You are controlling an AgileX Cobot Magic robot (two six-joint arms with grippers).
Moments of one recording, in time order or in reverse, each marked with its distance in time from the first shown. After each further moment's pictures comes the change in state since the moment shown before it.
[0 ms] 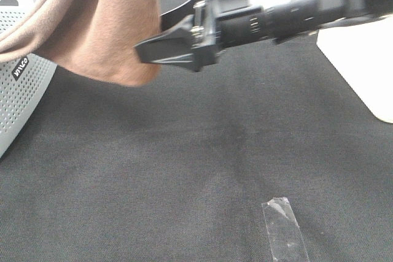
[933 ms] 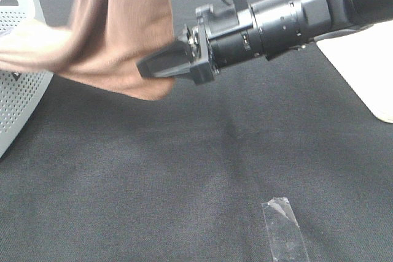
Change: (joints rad) left arm 0.000 0.006 0.000 0.181 0.133 -0.227; right arm 0.009 0.025 0.000 -0.126 0.053 0.156
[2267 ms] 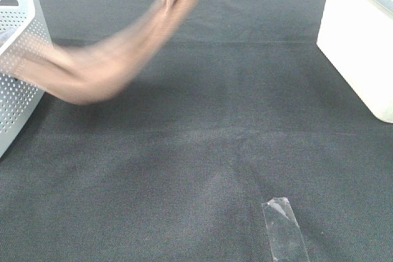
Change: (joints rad) left arm 0.203 0.142 -0.001 0.473 -0.465 -0.539; right arm 0.000 0.022 -1.127 -1.404 0.229 1.331
